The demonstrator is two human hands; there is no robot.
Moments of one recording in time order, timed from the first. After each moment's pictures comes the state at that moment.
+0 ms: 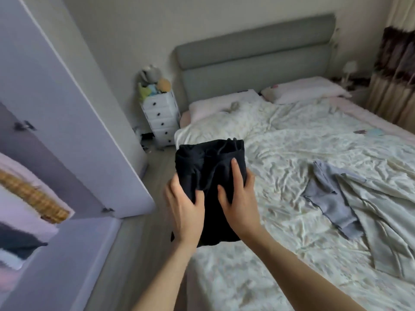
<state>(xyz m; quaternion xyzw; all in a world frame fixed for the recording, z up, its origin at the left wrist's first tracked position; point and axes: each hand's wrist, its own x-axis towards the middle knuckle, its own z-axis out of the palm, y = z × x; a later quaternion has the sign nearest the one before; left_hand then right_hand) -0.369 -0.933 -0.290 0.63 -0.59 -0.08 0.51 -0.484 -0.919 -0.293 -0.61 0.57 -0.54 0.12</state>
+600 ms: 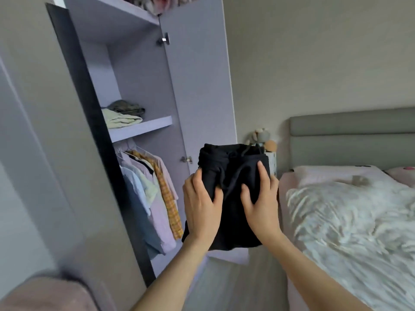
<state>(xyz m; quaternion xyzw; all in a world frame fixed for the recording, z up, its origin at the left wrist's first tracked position) -0.001 -0.842 -0.094 0.59 -0.55 0.19 0.56 -0.122 -0.871 -0.103 -0.66 0.37 -0.63 0.19</state>
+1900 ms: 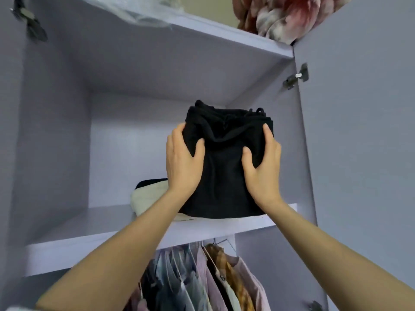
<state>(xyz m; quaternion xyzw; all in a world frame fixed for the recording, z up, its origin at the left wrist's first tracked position) 0.414 -1.193 0.174 0.57 -0.38 0.44 0.58 0.336 -1.317 0.145 -0.65 -0.05 -0.69 0.32</state>
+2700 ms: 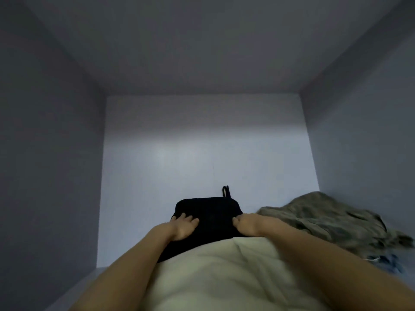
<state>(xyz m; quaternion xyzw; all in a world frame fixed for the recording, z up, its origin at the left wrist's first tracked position) 0.883 -1.220 0.194 0.97 -0.19 0.05 0.12 0.821 -1.409 0.200 -1.00 0.02 -0.08 0.05</state>
